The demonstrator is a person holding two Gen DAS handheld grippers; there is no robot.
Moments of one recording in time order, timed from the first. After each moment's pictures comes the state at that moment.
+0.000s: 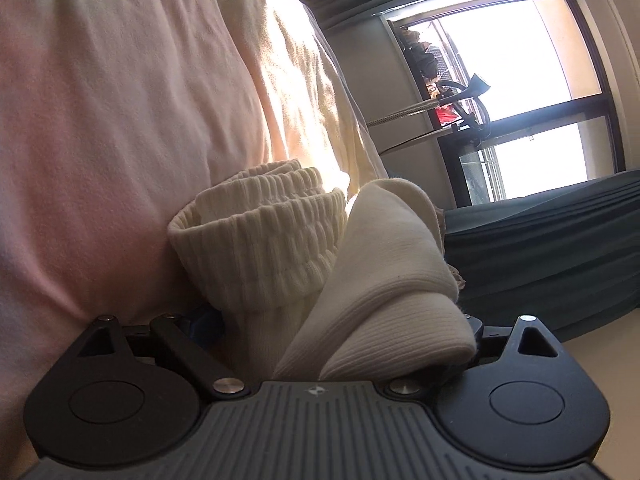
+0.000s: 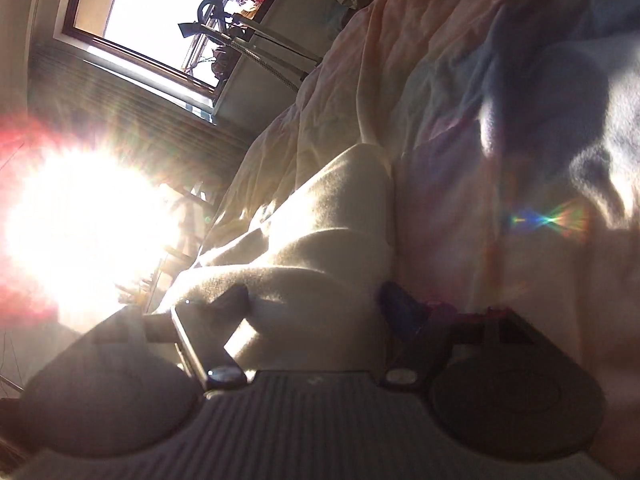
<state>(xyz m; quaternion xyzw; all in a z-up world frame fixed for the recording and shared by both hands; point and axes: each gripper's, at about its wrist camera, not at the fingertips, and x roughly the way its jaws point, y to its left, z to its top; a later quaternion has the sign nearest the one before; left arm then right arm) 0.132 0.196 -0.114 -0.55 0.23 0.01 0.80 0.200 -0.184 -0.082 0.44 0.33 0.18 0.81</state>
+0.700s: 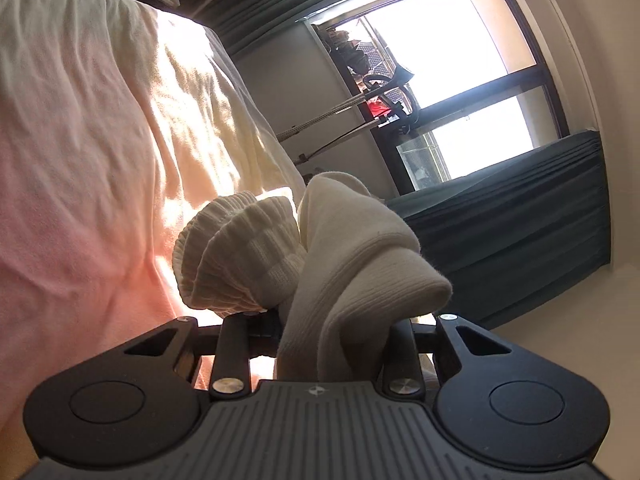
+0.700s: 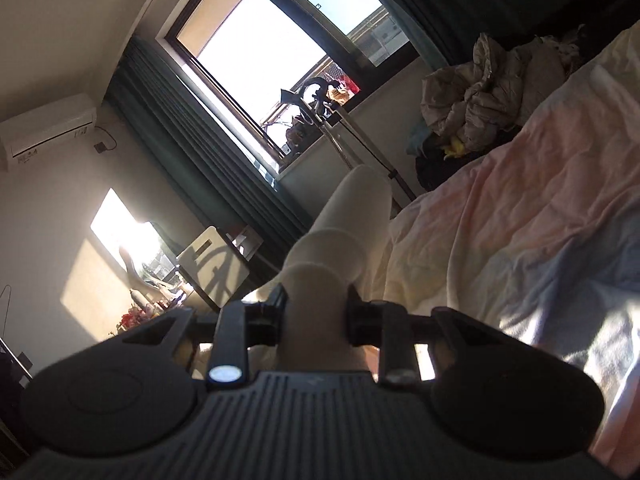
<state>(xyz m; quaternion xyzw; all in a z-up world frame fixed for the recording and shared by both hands) 0.084 0.140 -0.022 -0.50 0.19 -0.06 0.84 0.135 -0.212 0.070 0.34 0.16 0.20 0.90</state>
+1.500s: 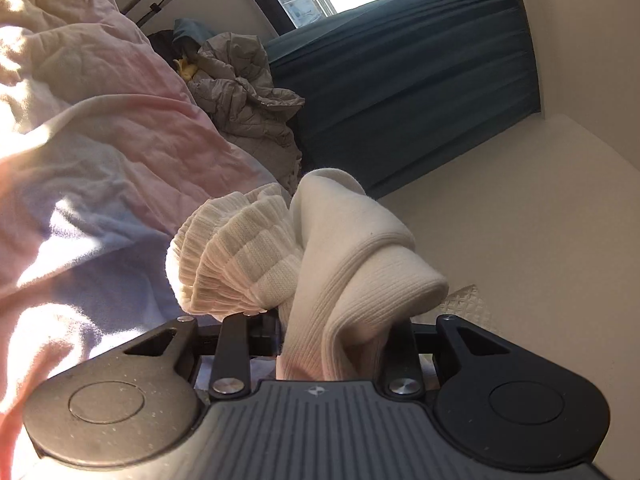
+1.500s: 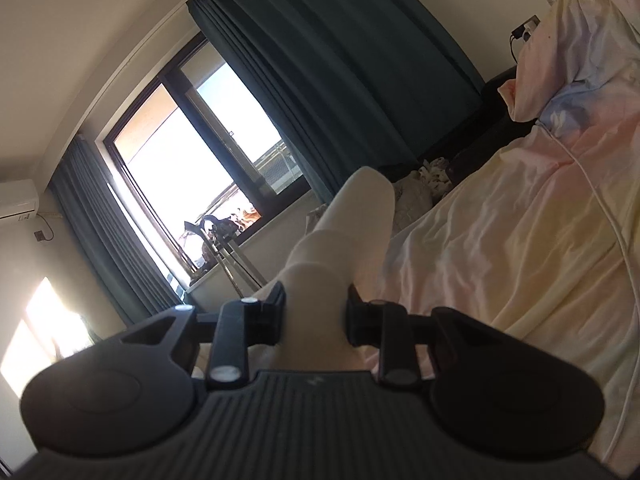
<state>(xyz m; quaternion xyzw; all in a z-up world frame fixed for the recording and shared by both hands) 0.202 -0.201 -0.079 -0.42 0.27 -0.26 0.82 0.070 -0.574 0.028 0.34 0.07 0.05 0.94</state>
